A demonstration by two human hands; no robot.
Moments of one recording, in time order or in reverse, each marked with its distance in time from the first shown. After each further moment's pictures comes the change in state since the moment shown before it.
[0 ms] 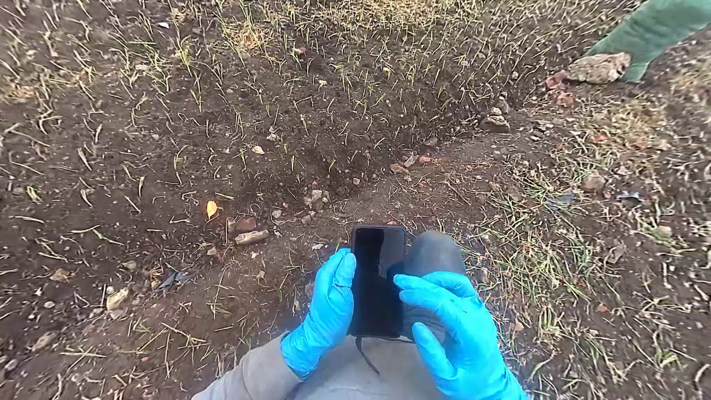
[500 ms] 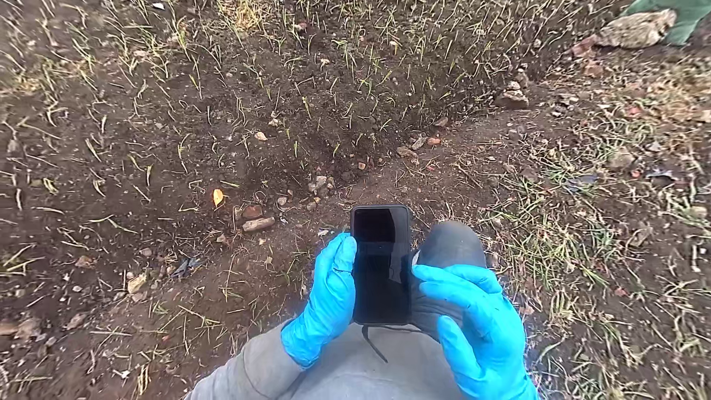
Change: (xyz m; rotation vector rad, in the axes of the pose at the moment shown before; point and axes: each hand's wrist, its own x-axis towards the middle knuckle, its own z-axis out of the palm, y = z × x) left_hand -0.005 0.010 0.003 0.013 0.030 -0.030; right_hand -0.015 -0.003 -0.004 0.101 0.126 0.062
